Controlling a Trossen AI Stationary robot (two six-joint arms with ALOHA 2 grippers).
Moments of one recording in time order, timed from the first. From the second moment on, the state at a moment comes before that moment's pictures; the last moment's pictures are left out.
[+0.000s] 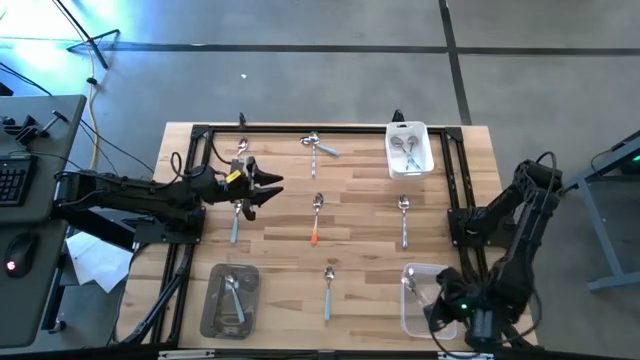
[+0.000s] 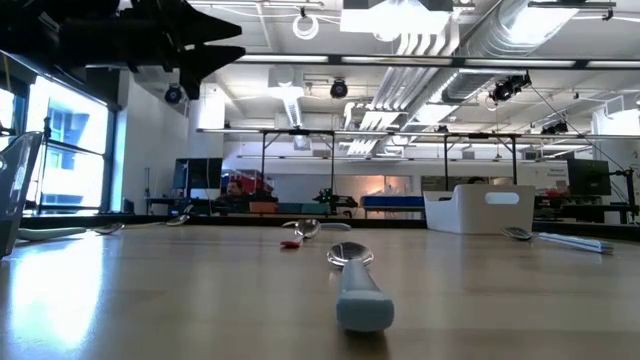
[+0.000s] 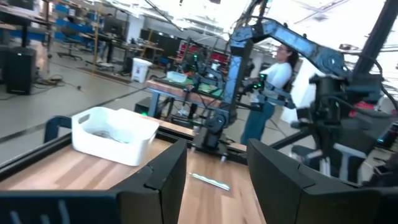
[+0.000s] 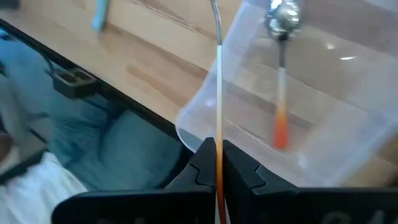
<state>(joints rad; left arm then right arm) 0.13 0.93 0.27 0.78 0.02 -0.28 1.14 1.46 1.20 -0.99 0.32 2.27</state>
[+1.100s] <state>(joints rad) 0.01 0.93 0.27 0.75 0.02 -0.23 1.05 1.47 0.95 -0.73 0.14 2.24</state>
